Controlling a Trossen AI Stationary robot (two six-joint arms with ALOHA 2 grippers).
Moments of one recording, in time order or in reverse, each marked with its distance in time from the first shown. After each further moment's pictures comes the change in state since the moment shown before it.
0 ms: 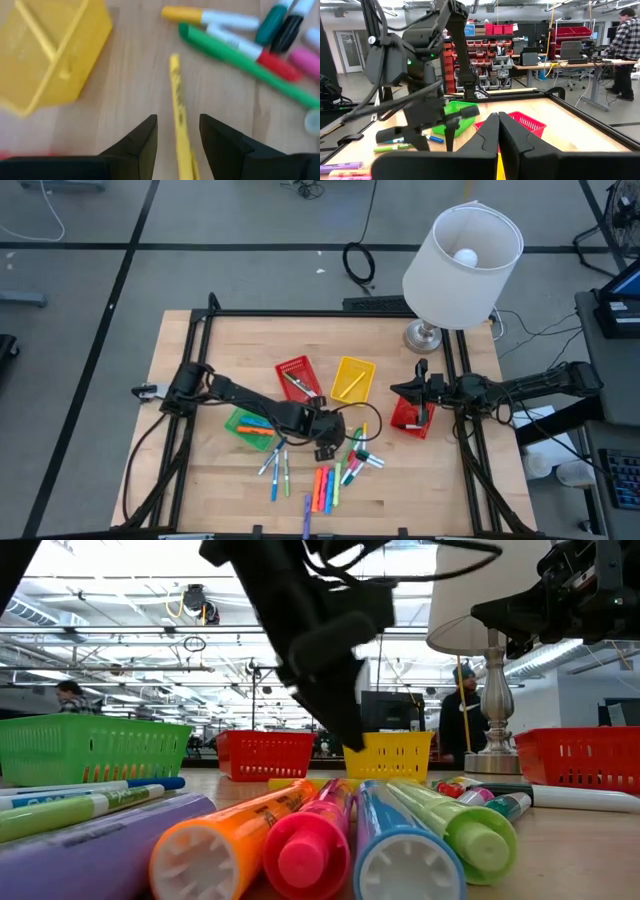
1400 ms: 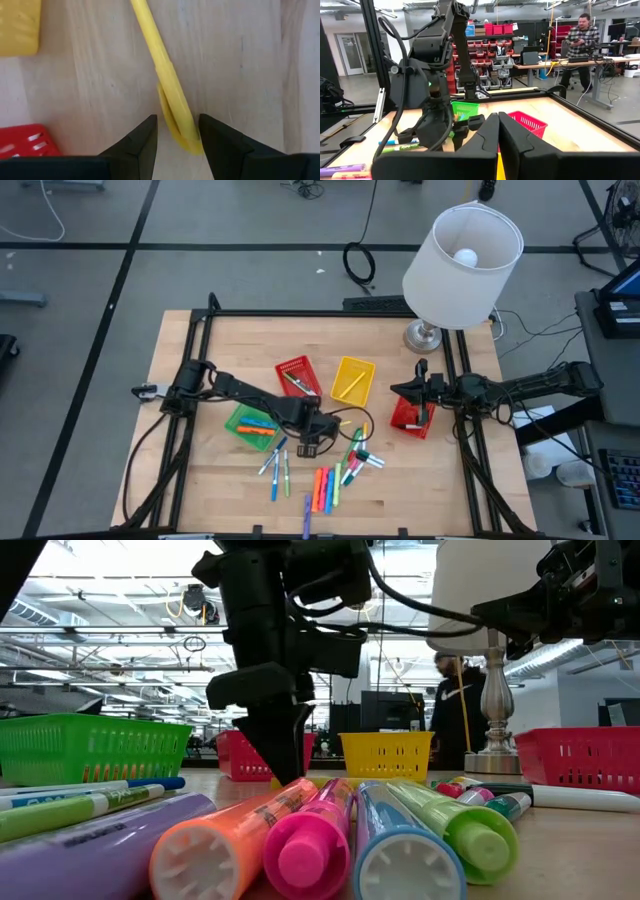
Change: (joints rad) left arm 0.047 0.009 -0.049 -0.164 0.145 0.223; right arm 0.000 0.000 0.000 0.000 0.000 0.019
